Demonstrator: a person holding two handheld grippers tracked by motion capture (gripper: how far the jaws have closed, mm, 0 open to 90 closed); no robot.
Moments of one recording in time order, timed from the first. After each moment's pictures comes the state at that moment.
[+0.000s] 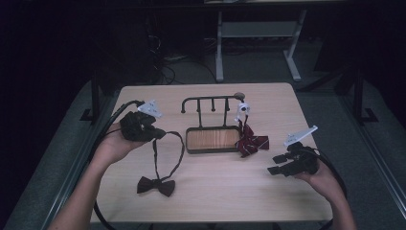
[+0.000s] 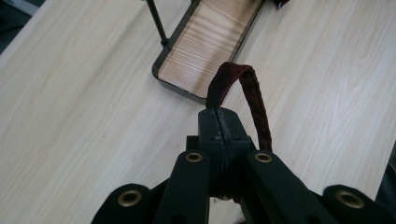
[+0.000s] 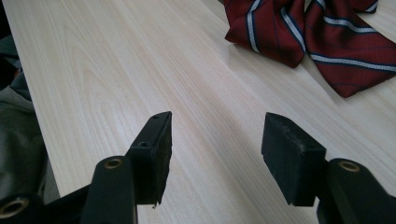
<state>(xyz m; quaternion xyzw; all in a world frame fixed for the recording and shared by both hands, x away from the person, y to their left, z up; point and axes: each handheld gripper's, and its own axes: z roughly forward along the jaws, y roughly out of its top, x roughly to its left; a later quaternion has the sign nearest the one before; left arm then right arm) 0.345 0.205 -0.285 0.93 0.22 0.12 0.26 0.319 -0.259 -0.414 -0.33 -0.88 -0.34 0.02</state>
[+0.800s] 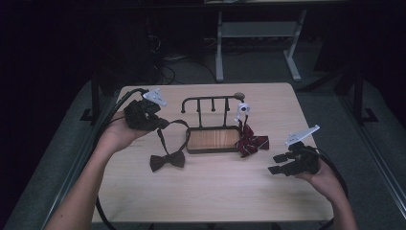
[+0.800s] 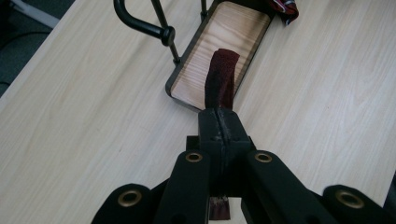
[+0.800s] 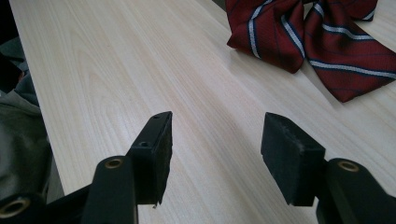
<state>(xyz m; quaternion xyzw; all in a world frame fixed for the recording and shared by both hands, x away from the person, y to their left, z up) 0.363 0.191 -0.265 0.93 0.22 0.12 0.26 0.318 -0.261 -0.411 -0.32 -0.88 -0.34 0.02</state>
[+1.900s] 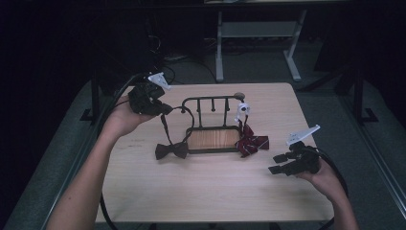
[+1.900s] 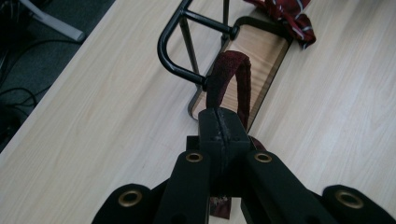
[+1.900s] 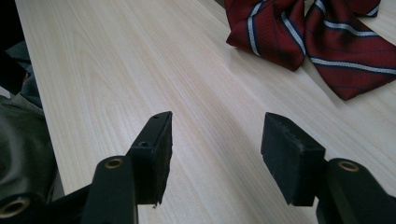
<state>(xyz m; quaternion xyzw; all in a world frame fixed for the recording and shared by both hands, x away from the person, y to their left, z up) 0.389 0.181 -0.241 0.93 0.22 0.14 0.26 0.322 -0.265 -0.415 -0.32 -0.88 -0.35 0.03</state>
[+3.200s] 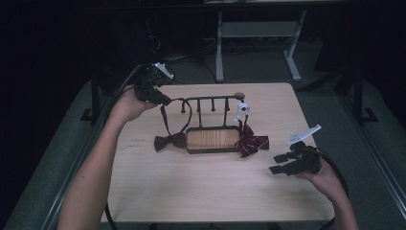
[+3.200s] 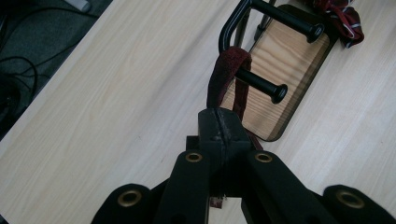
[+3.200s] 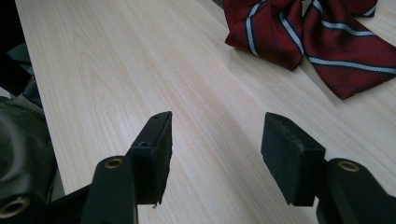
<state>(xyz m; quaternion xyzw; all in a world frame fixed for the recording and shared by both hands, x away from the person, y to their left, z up) 0.439 0.179 -0.251 0.93 0.27 0.13 0.22 0.322 -0.268 -0.416 -0.32 -0.88 -0.35 0.03</state>
